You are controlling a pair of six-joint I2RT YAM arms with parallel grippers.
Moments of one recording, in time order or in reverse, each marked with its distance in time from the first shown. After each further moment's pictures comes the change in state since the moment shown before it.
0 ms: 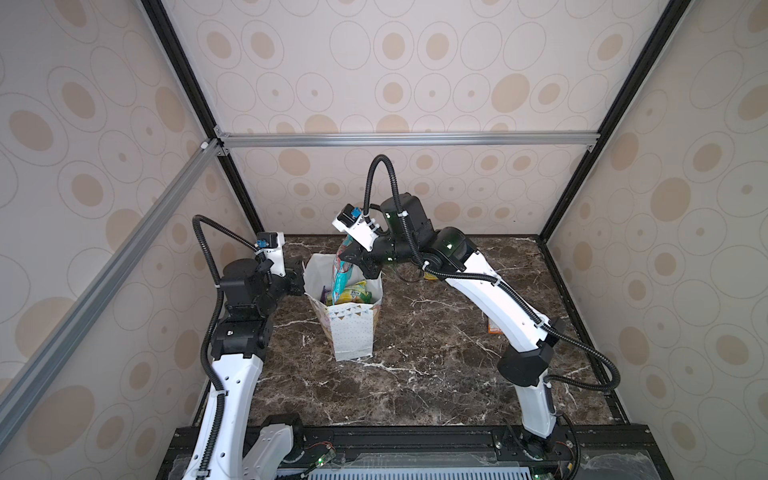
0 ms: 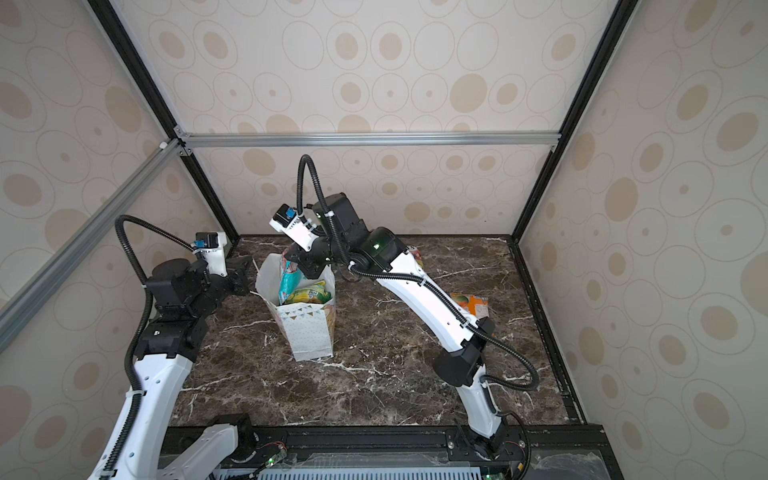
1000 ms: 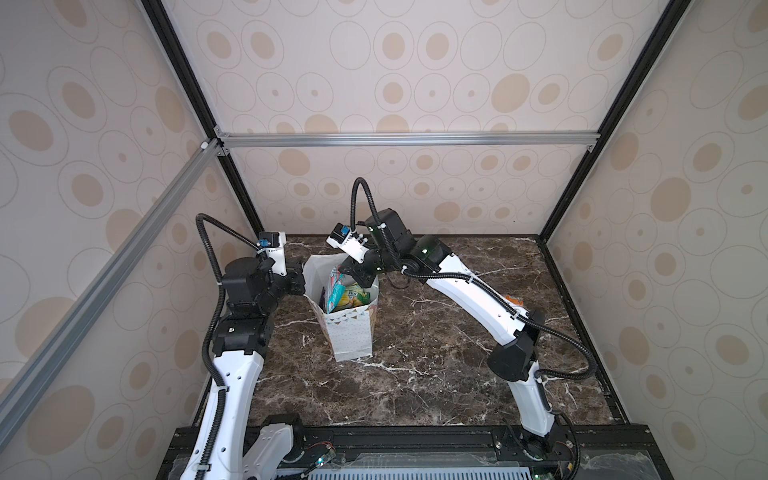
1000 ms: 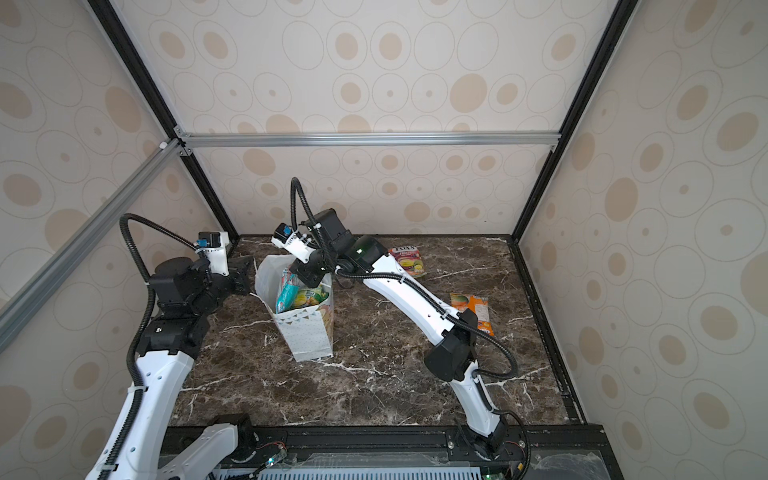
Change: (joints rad) left arm 0.000 0.020 0.000 0.001 0.001 0.007; right arm -0.006 0.066 -0.115 0.037 0.039 -0.036
